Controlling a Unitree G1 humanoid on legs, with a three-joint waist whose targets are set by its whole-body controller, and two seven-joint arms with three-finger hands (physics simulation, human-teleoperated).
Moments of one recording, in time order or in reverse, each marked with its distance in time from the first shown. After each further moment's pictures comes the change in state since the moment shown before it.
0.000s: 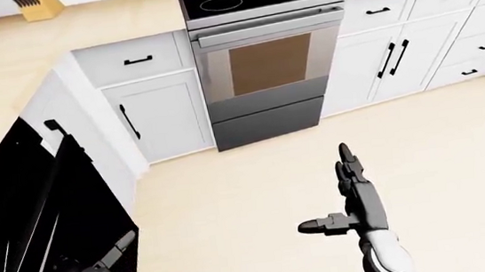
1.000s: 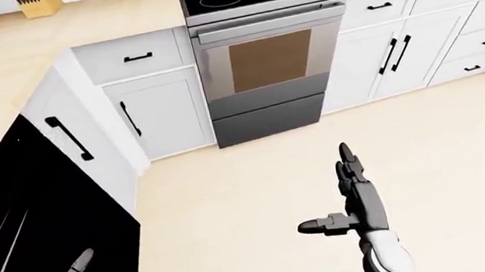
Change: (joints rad) left arm 0.066 0.139 0.089 0.012 -0.147 0.048 0.016; right arm 0.004 0.001 0.004 -0.012 -0.004 0.005 -0.005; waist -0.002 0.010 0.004
